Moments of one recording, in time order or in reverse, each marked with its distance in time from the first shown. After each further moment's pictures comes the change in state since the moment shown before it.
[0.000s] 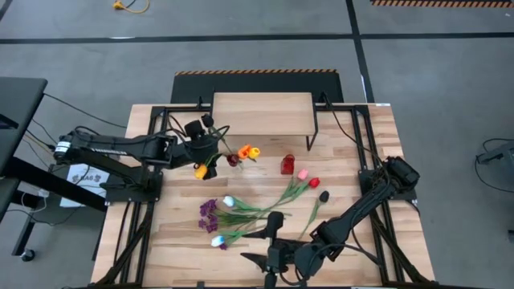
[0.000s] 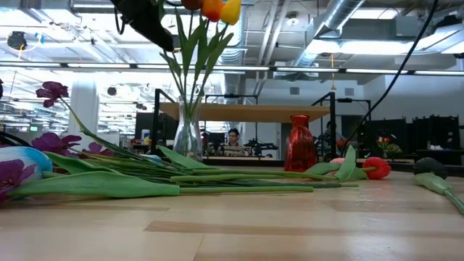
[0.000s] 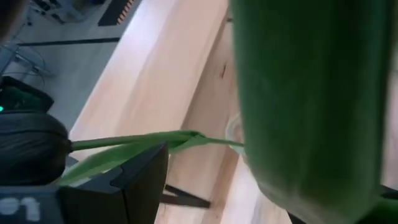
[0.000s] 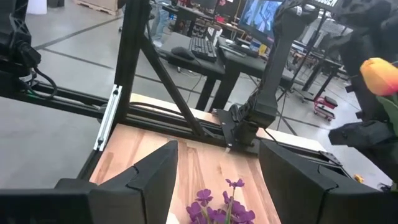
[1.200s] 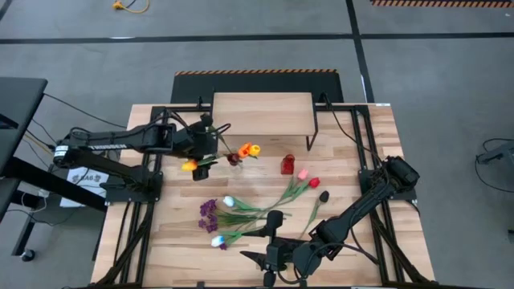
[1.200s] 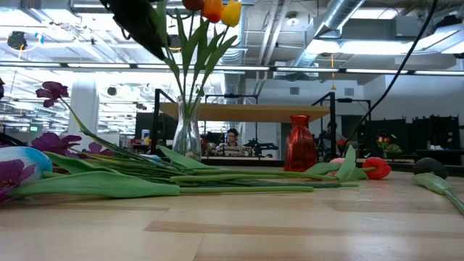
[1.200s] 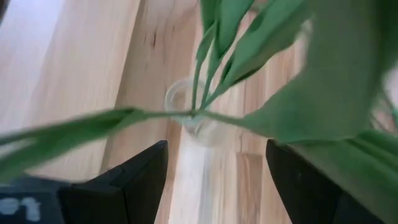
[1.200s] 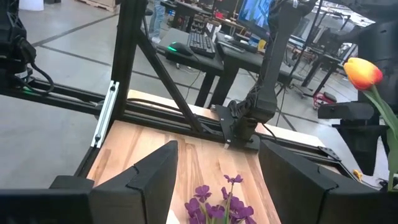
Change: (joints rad) left arm 0.153 0.000 0.050 -0.144 0.424 0.092; right arm -0.008 0.000 0.000 -0.020 -0.001 0.018
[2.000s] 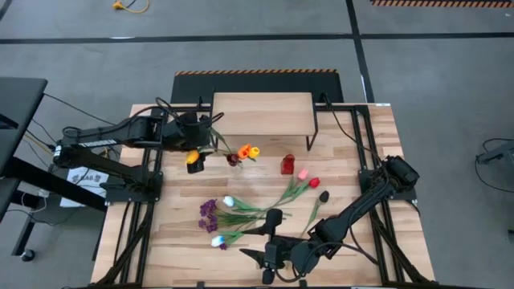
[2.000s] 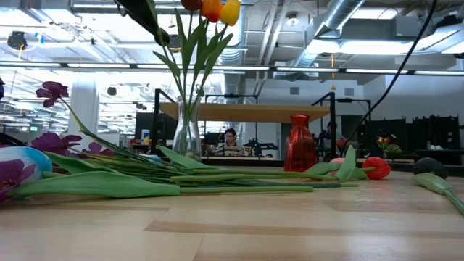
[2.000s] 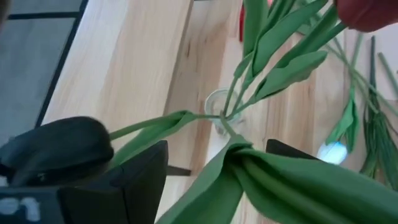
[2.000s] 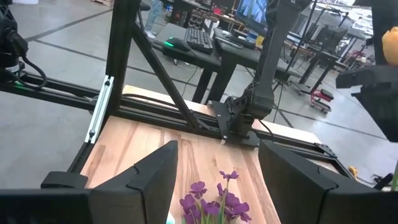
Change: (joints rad) left arm -0.010 0.000 0.185 -0.166 -0.109 -0.008; right arm -0.011 0.000 0.000 -0.018 0.000 0.002
